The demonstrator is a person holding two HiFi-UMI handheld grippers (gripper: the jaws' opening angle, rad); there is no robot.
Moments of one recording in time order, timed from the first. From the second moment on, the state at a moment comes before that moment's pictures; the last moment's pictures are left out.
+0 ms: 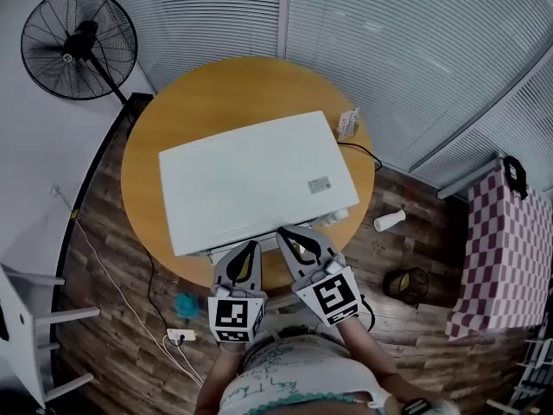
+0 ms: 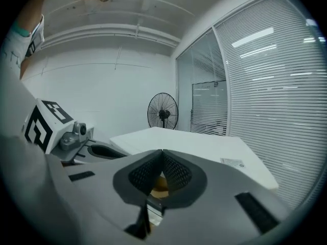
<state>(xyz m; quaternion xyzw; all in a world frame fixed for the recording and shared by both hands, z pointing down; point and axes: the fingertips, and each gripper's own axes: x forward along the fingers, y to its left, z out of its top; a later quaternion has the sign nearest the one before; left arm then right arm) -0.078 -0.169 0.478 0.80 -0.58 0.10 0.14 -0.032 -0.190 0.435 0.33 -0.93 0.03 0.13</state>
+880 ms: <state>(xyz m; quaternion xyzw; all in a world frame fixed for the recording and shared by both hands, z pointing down) -0.078 -0.187 0.581 0.78 -0.56 0.21 0.18 0.014 -0.198 0.441 0.38 -0.91 0.03 0.15</state>
